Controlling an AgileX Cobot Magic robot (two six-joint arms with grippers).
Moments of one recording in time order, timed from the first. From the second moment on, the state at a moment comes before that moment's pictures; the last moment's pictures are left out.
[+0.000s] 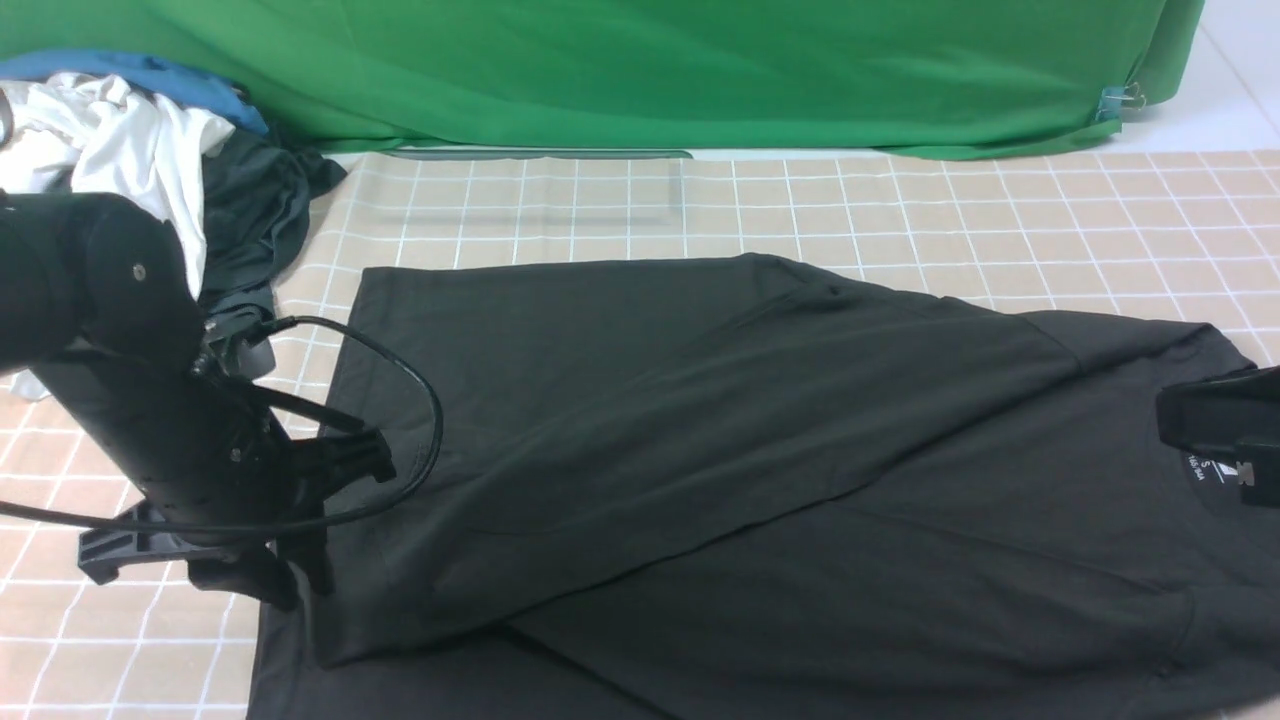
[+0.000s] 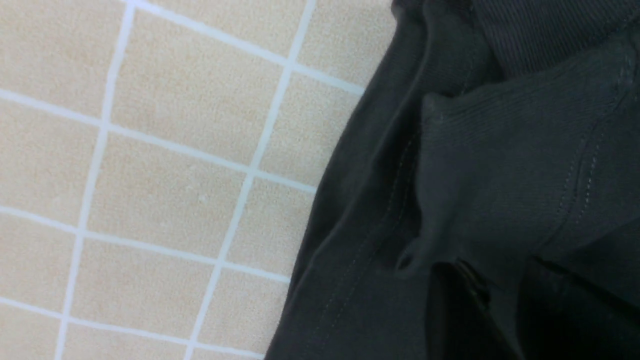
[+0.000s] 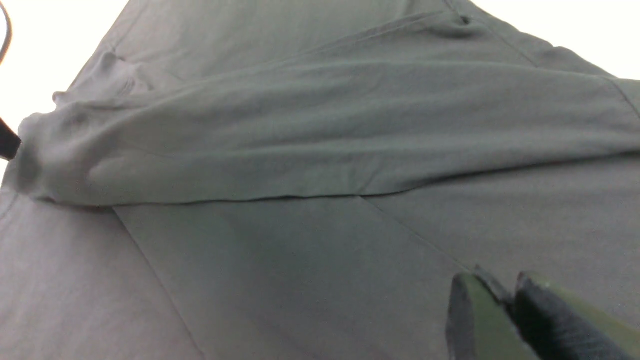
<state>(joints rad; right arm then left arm) 0.22 0.87 -0.78 0.37 0.73 -0.21 -0.13 1.54 -0.93 -0.09 0.98 -0.44</state>
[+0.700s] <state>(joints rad) 0.22 1.15 -1.07 0.08 1.03 -0.04 -0.02 1.53 -1.26 -0.03 1.04 -0.40</state>
